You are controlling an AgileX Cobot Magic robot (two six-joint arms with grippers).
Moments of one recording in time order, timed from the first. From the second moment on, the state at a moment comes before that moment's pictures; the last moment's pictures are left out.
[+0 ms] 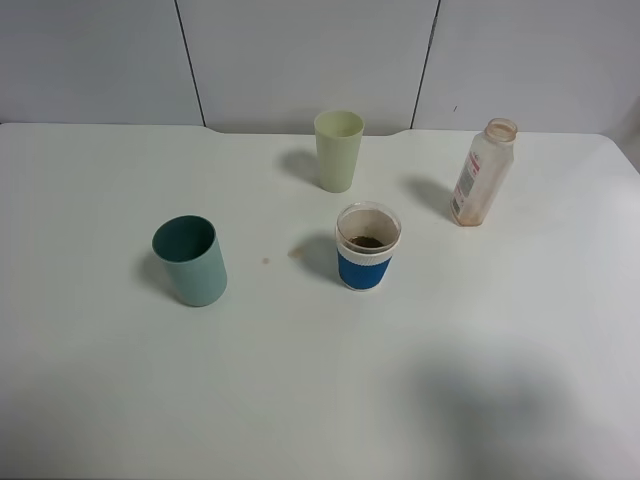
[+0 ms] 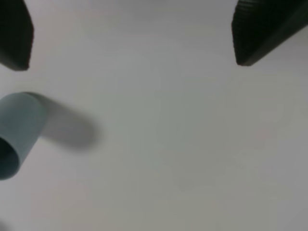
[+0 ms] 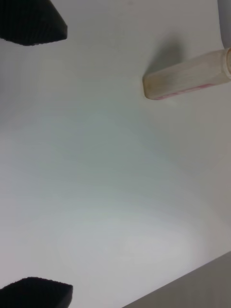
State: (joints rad) left arm -0.05 0.05 -0.51 0.04 1.06 -0.11; right arm 0.02 0.00 -0.50 -0.11 1.06 0.09
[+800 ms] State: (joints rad) left arm -0.05 0.05 -0.51 0.04 1.06 -0.11; right arm 0.02 0.00 -0.50 -0.11 1.06 0.09
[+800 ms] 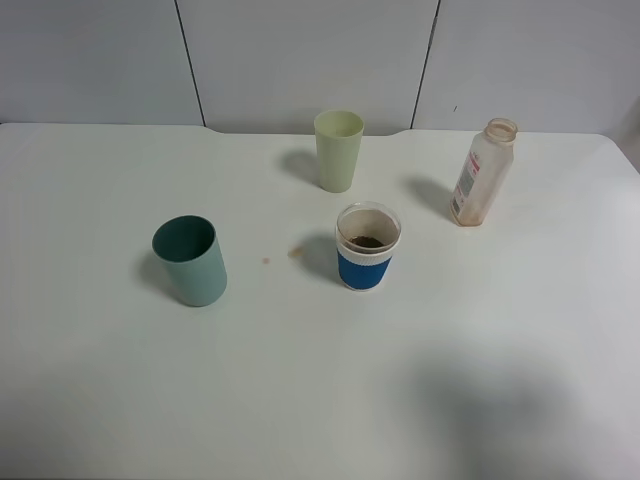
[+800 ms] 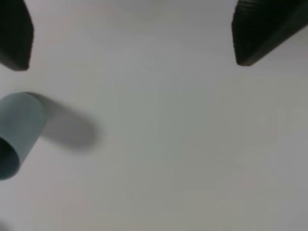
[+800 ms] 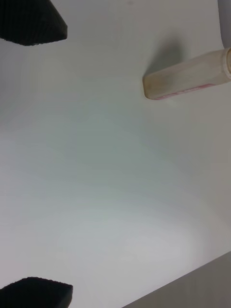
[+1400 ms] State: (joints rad) left arm -0.05 0.05 -0.51 0.04 1.06 -0.11; right arm 0.02 0.00 -0.50 -0.11 1.06 0.09
